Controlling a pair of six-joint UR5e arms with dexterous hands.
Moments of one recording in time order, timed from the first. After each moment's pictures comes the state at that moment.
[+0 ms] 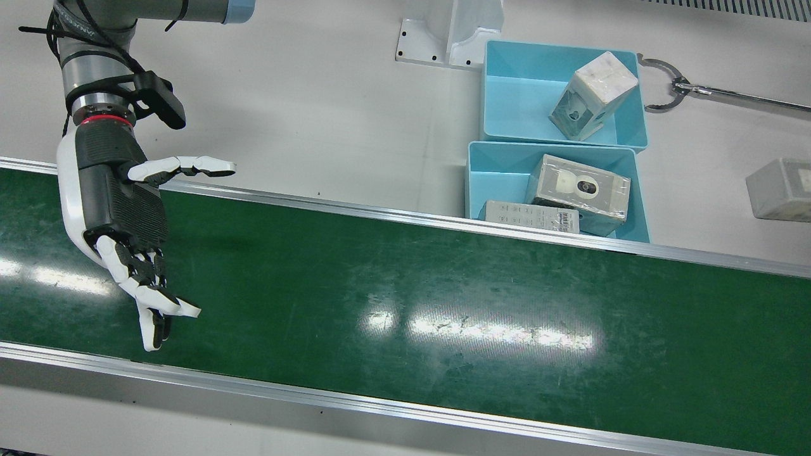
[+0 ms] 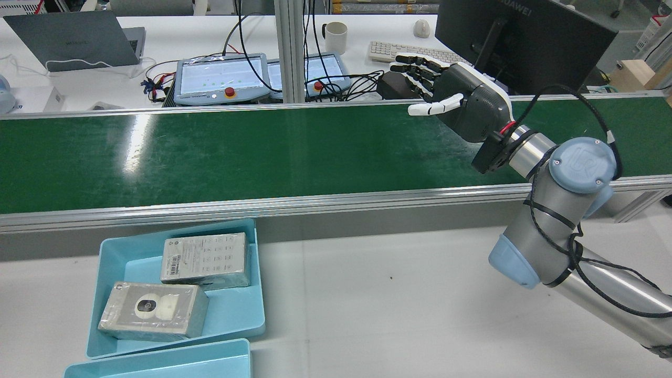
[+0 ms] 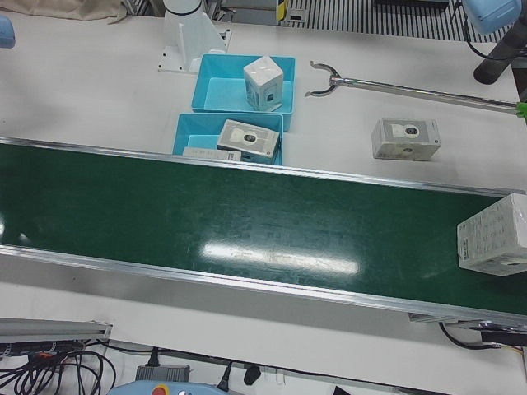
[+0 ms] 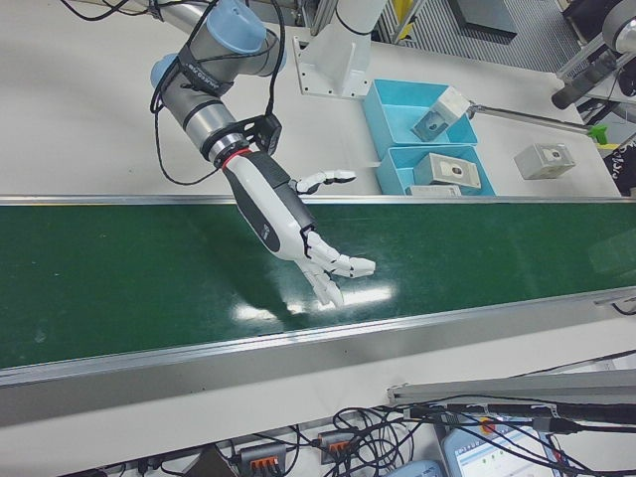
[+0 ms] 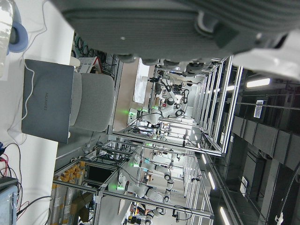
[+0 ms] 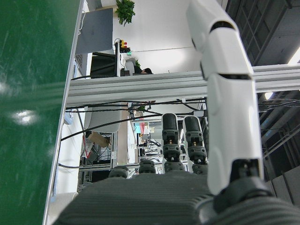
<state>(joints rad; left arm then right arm) -1.81 -1.79 -1.75 0.44 1.92 -0.15 0.93 -1.14 1.77 -3.37 -1.33 -0.07</state>
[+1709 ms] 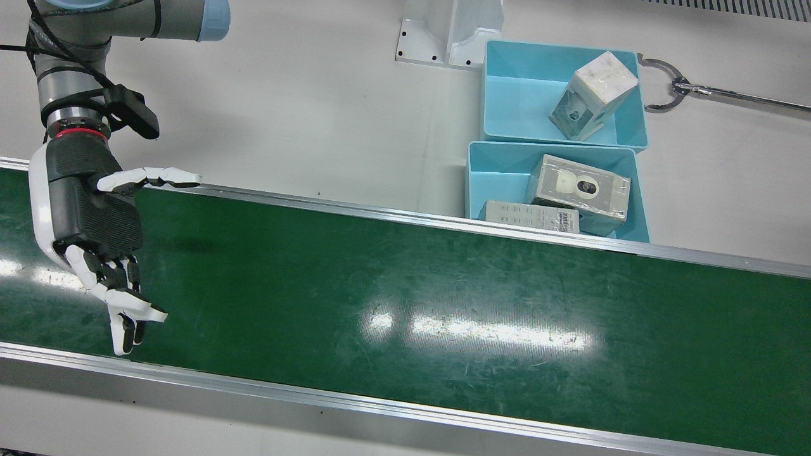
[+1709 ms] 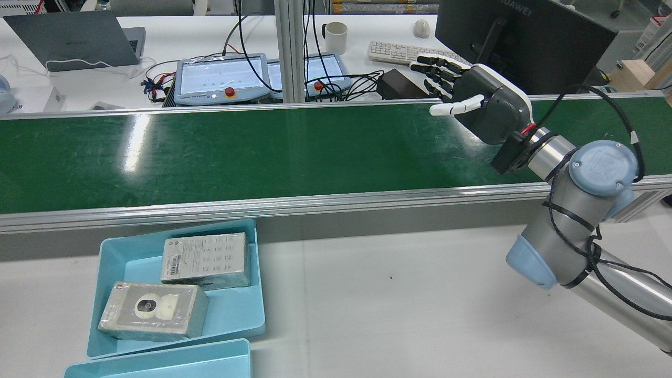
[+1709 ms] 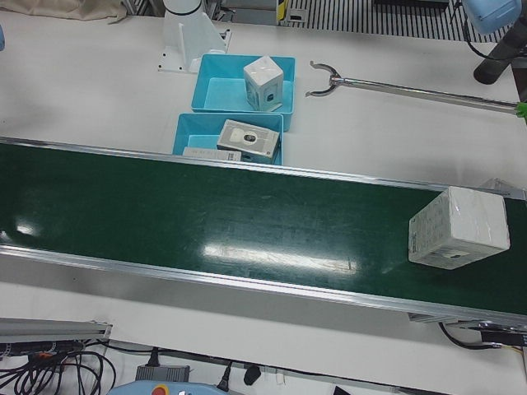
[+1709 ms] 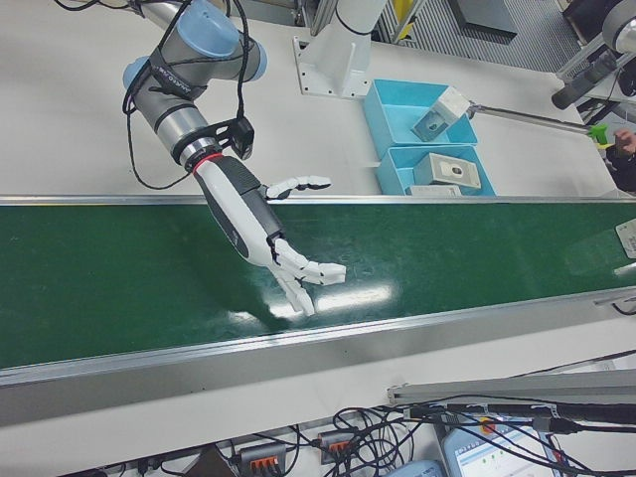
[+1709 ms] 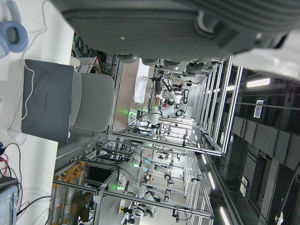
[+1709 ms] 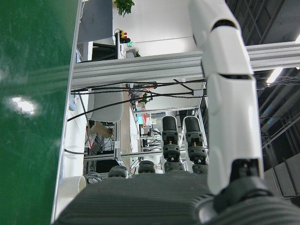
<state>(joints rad) -1.81 -1.79 -1.75 0.44 1.92 -0.15 0.96 -1.20 1.78 -3.36 -1.34 -0.03</state>
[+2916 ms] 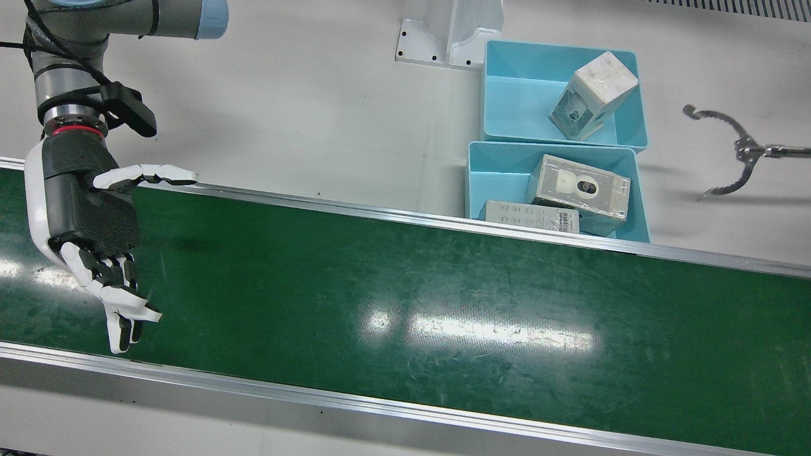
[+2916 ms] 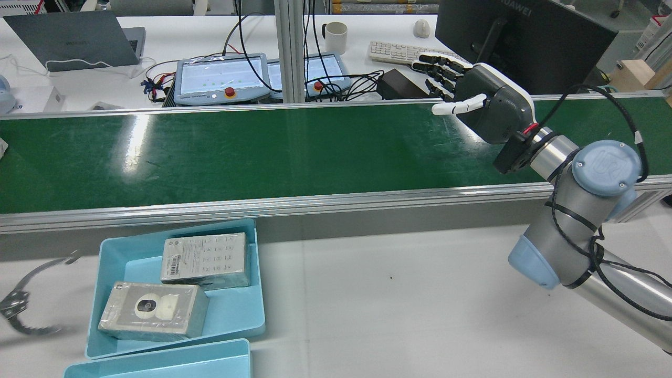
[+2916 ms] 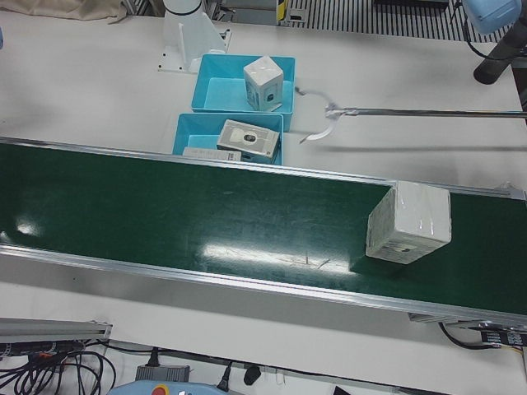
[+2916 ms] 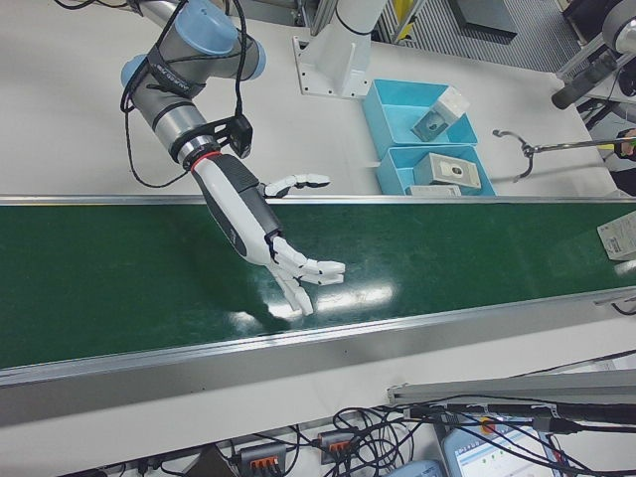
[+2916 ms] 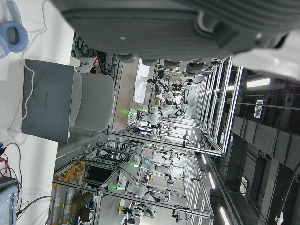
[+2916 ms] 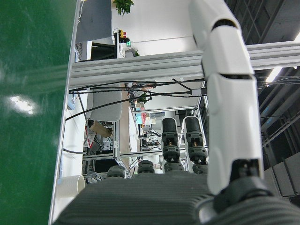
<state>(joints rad) -1.81 -1.79 -1.75 0.44 1.92 -0.15 0.96 -1.20 1.79 -3.36 -1.34 -0.03</state>
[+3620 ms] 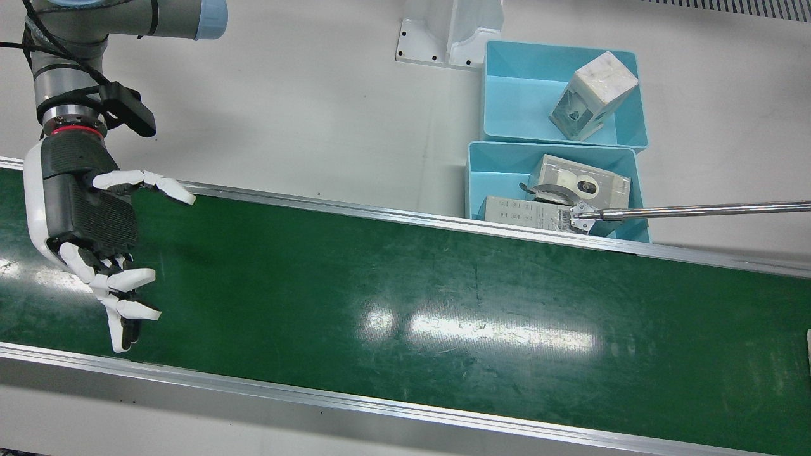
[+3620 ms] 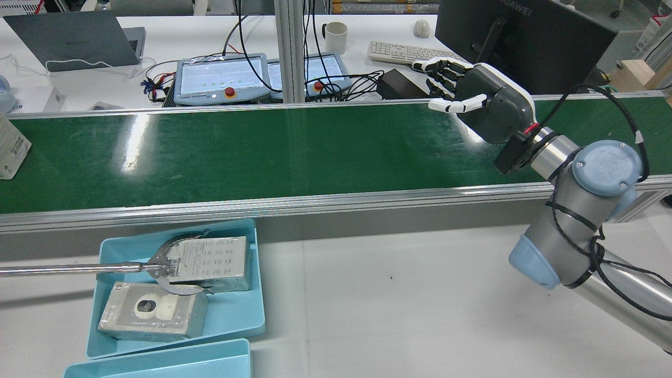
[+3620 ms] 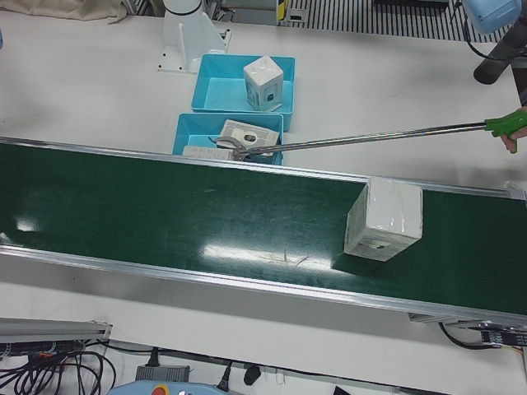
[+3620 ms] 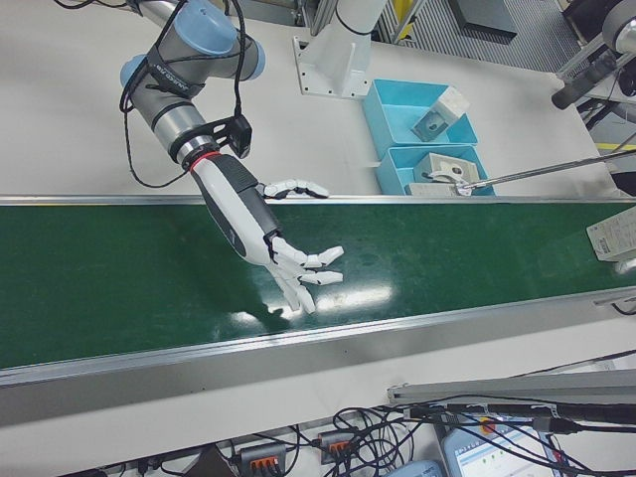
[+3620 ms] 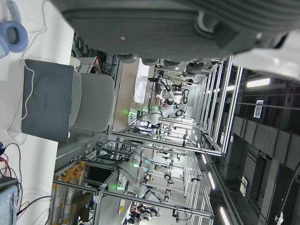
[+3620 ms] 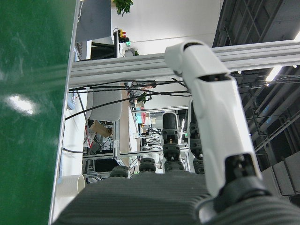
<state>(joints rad) -1.81 -1.79 -1.75 0.44 1.92 -0.15 0.96 -1.20 1.78 -3.35 -1.34 -0.03</state>
